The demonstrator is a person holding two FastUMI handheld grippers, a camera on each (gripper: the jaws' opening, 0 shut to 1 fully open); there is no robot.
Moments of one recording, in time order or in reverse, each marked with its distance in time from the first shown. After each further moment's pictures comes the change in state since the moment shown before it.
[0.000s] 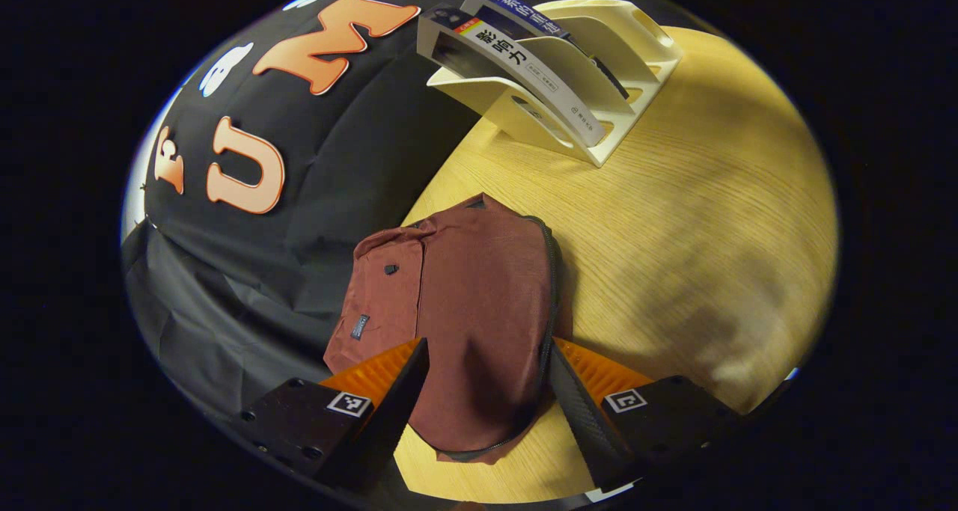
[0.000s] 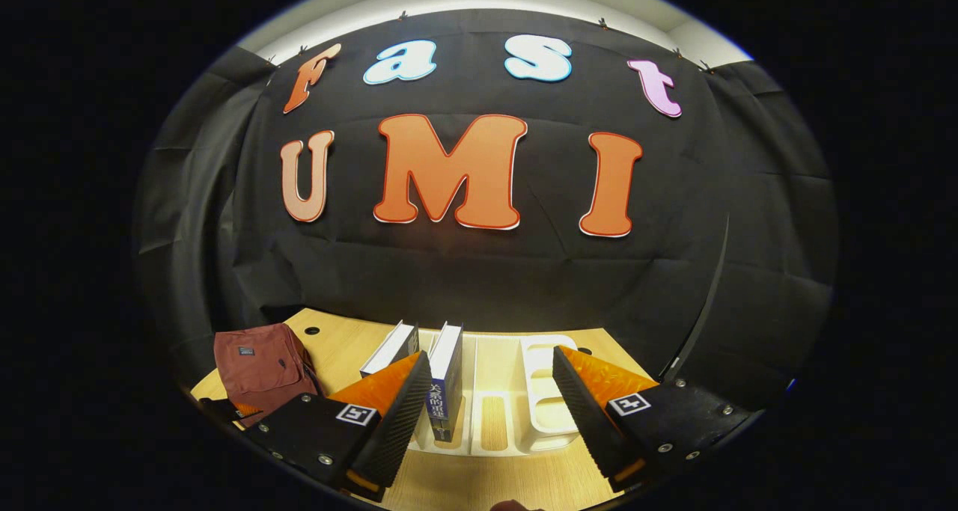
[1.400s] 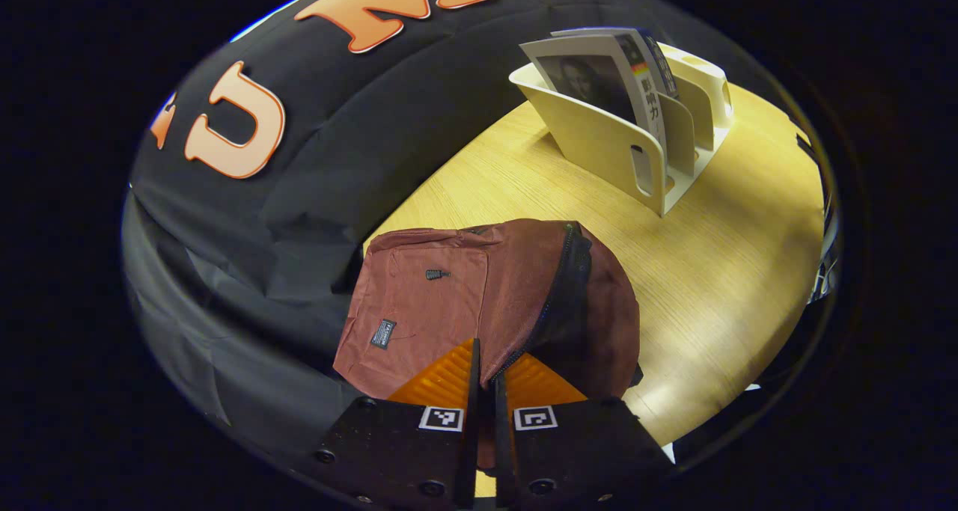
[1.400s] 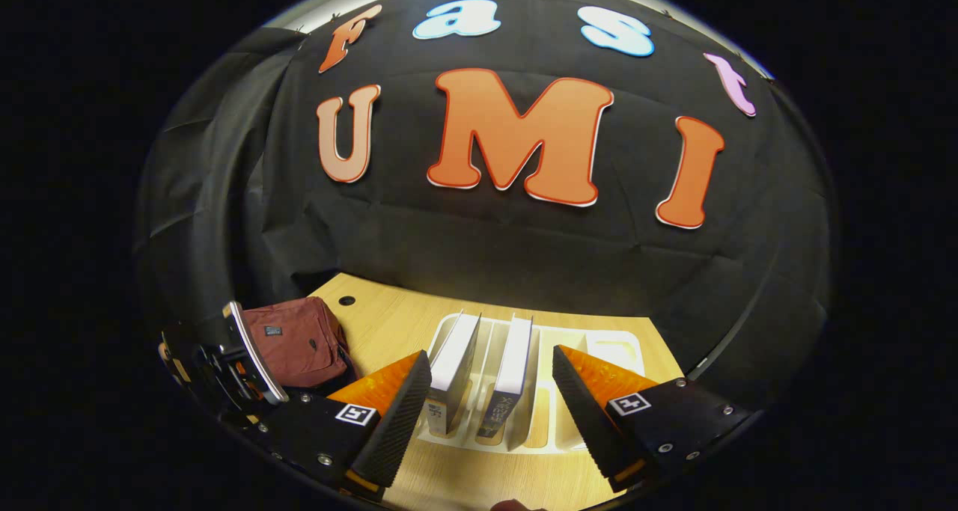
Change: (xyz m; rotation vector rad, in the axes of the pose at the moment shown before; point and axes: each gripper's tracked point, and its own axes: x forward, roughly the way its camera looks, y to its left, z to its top) left arm 0.016 0.133 0.019 -0.185 0.061 -0.272; right arm 0.048 0.096 0.002 -0.109 0.218 0.165
